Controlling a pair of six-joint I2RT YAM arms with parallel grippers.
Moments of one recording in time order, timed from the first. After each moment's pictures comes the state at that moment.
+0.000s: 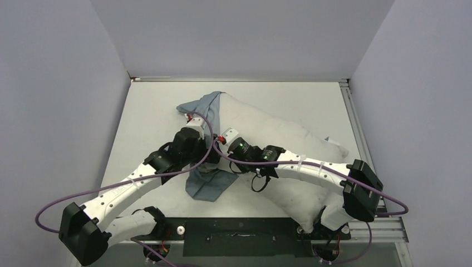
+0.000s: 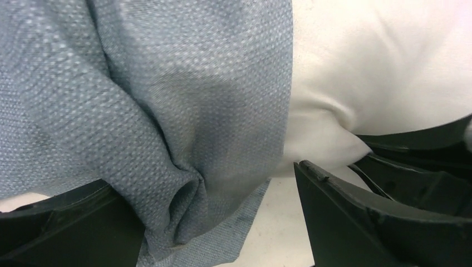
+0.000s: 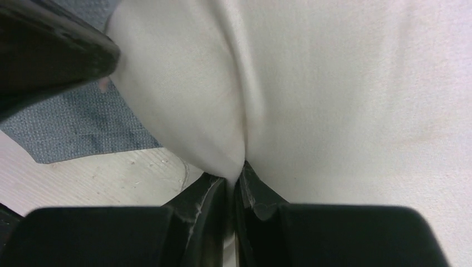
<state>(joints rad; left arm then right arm) -0.66 1.04 0.80 -0.41 -0.11 -0.51 1.05 1.51 1.10 -0.50 0.31 0.13</state>
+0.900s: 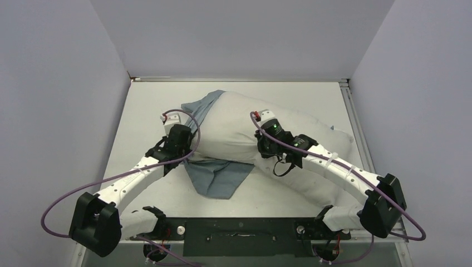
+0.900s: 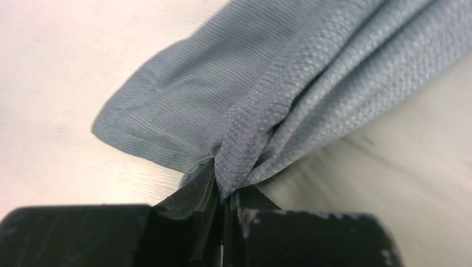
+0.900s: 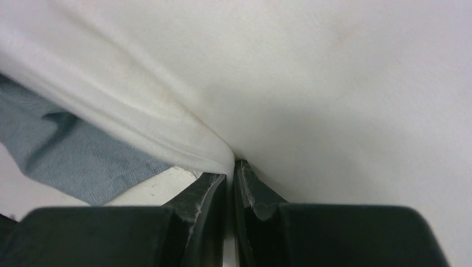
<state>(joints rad) -0.49 1.18 0.73 -0.34 -0.48 -0.60 0.78 1.33 1.02 -0.52 0.18 0.27</state>
